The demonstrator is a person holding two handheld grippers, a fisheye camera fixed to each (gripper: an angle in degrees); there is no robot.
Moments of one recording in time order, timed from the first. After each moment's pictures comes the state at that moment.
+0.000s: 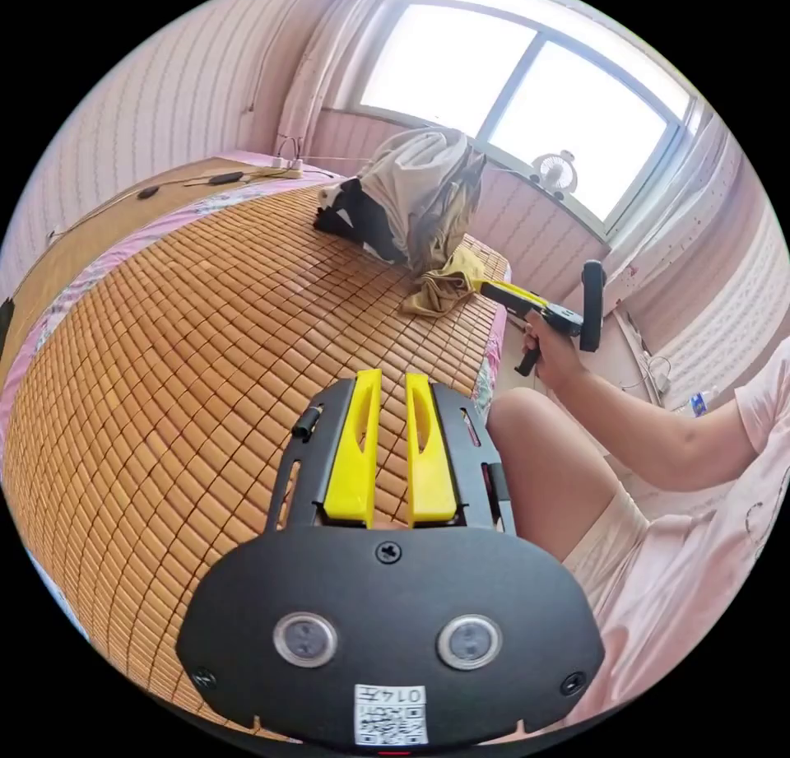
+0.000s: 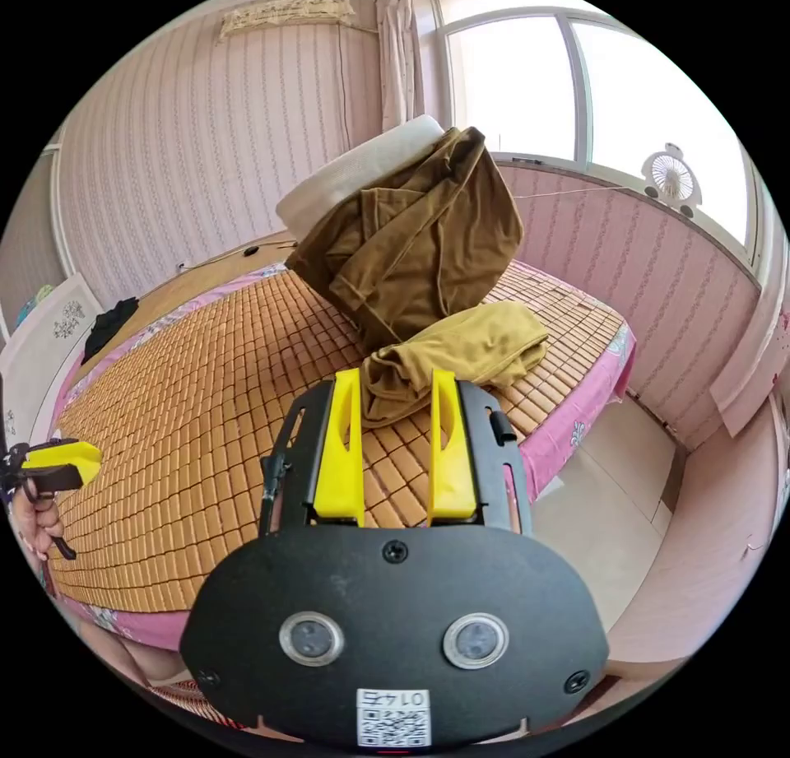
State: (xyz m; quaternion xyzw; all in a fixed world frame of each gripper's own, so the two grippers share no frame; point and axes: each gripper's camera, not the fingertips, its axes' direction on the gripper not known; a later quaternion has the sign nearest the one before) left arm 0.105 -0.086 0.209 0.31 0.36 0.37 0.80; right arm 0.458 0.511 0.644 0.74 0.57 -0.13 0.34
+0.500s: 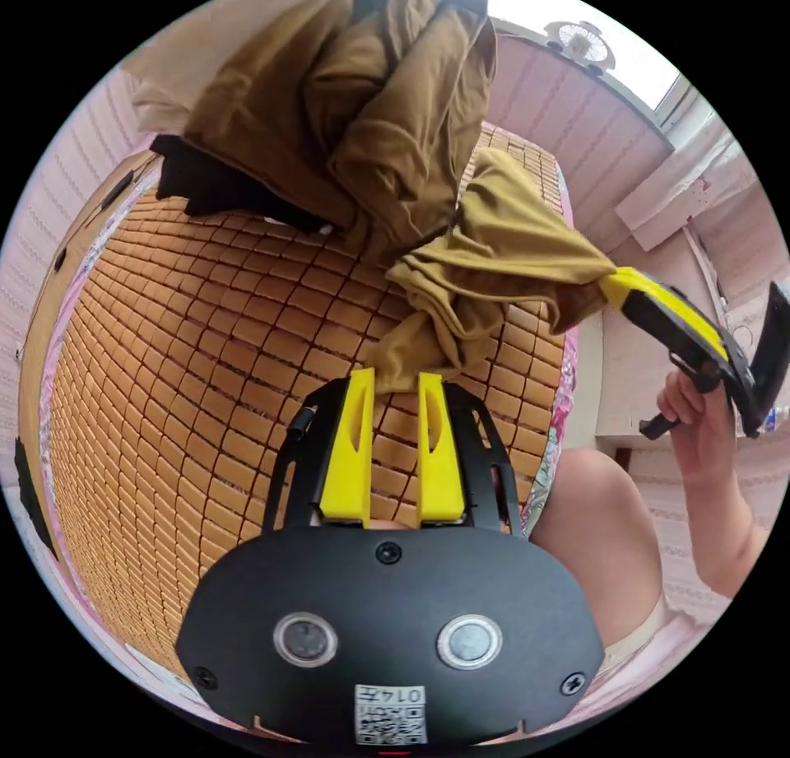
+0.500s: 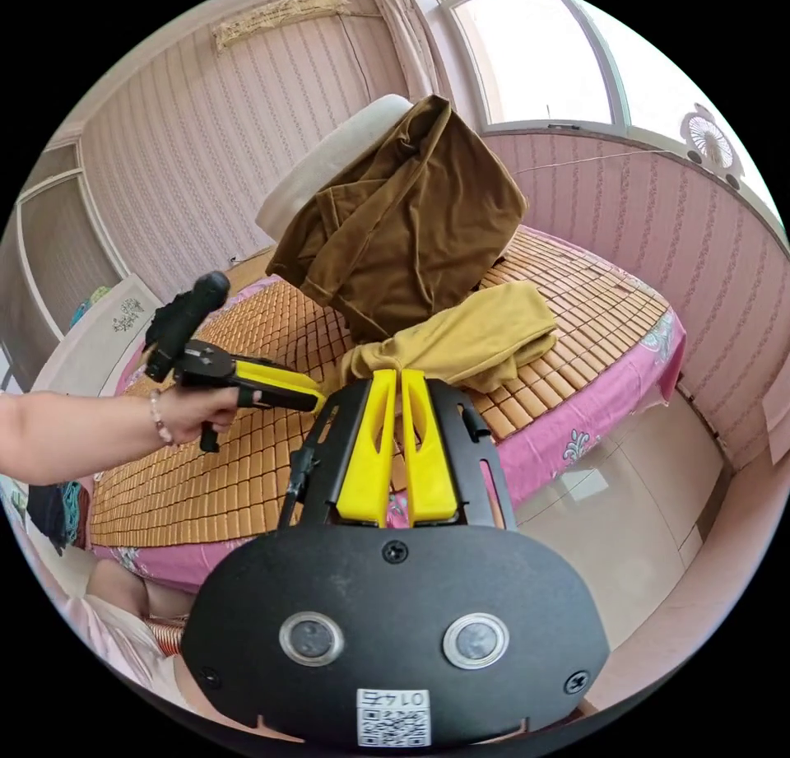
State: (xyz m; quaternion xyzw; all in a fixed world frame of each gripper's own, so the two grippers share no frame) left arm 0.425 -0.158 0.211 0.21 0.21 0.45 0.84; right arm 0.496 0.695 0.588 0.70 0.53 -0.24 0.42
